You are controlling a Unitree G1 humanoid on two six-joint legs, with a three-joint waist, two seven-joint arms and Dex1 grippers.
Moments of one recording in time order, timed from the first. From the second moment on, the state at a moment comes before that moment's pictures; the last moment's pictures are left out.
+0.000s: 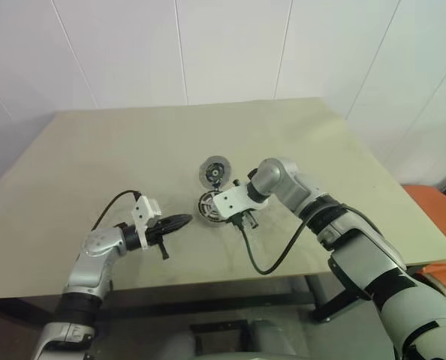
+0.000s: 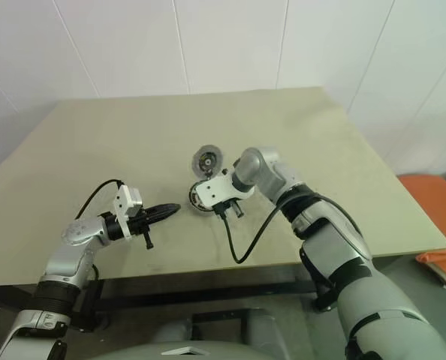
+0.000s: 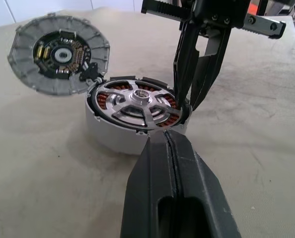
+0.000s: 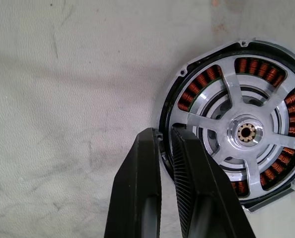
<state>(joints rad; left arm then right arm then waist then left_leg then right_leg) -0.20 0.45 -0.01 0.24 -0.31 -0.05 -1.07 -1.00 -0.33 0.62 0.66 -0.36 -0.11 1.35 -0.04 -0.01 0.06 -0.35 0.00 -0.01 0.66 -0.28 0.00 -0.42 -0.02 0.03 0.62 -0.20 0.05</state>
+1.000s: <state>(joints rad) -0.17 0.43 -0.02 0.25 -0.28 -0.08 -1.01 -1.03 -0.07 0.55 0.40 -0.24 1.35 1.14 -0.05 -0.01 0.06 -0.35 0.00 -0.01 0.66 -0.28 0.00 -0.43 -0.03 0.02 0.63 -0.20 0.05</state>
